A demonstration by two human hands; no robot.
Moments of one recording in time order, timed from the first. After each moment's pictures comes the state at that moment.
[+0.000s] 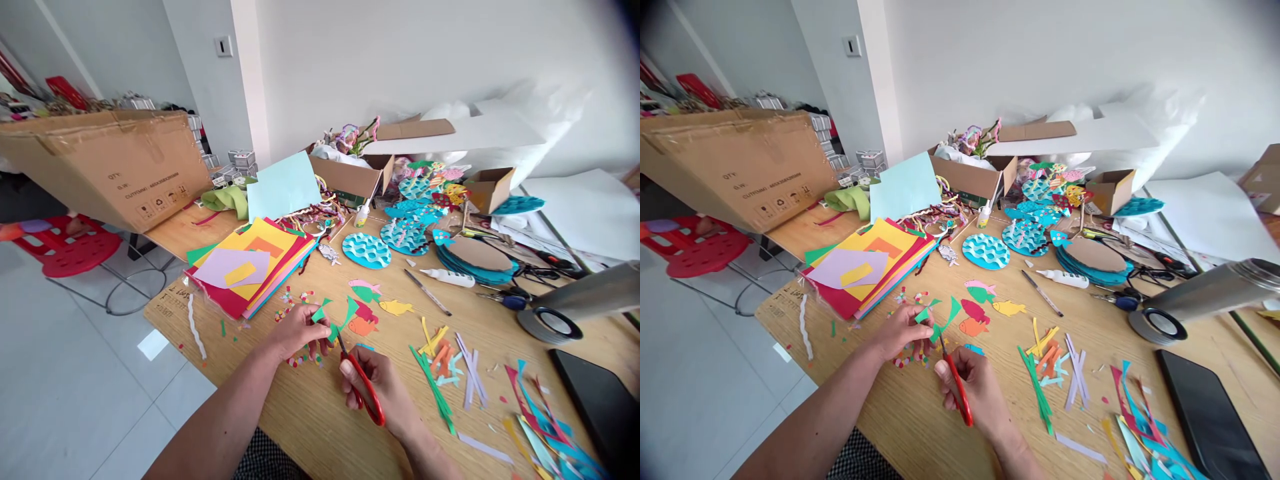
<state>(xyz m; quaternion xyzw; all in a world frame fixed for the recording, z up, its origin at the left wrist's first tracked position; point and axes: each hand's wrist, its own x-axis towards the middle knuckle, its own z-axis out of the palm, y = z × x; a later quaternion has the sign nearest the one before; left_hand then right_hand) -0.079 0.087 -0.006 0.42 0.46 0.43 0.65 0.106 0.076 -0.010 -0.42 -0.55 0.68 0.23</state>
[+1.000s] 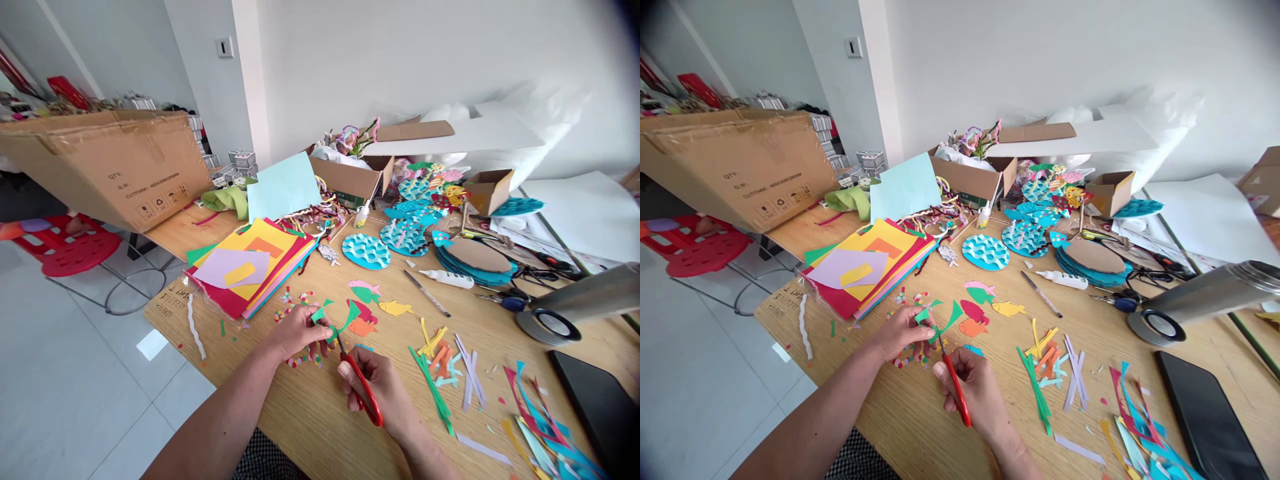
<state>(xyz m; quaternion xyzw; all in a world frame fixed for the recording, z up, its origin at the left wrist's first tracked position) -0.079 0.086 -0.009 0.42 0.46 0.43 0.65 0.102 0.076 -0.002 -0.44 -0.55 0.67 0.23</state>
